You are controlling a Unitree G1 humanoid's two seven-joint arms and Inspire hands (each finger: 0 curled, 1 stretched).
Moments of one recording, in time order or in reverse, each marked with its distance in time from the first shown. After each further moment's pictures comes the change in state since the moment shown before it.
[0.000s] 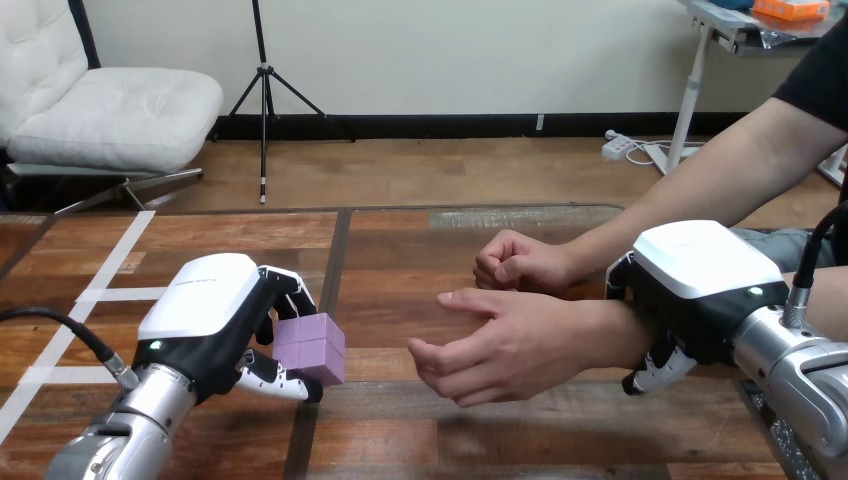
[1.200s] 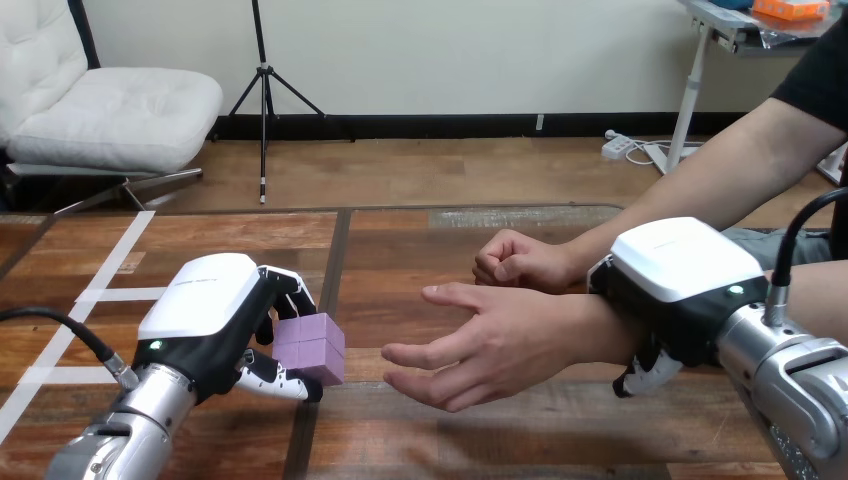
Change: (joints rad) left arm 0.000 0.000 0.000 0.000 0.000 0.000 0.000; right arm -0.010 0.011 0.018 -0.041 -0.061 -0.041 0.050
